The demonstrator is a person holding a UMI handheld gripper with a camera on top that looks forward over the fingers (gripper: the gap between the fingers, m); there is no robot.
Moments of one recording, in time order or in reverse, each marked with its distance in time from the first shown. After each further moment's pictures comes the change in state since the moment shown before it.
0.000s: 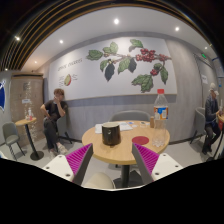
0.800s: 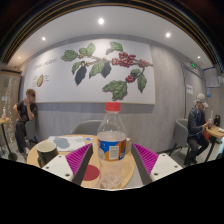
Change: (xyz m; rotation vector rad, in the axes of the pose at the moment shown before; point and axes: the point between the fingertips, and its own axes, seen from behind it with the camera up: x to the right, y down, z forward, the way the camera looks) arm 0.224 -0.069 0.148 0.075 0.266 -0.061
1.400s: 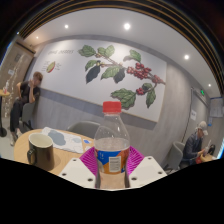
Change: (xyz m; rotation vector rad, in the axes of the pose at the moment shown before) arm -0.029 -0.021 0.040 0.077 0.003 -0.262
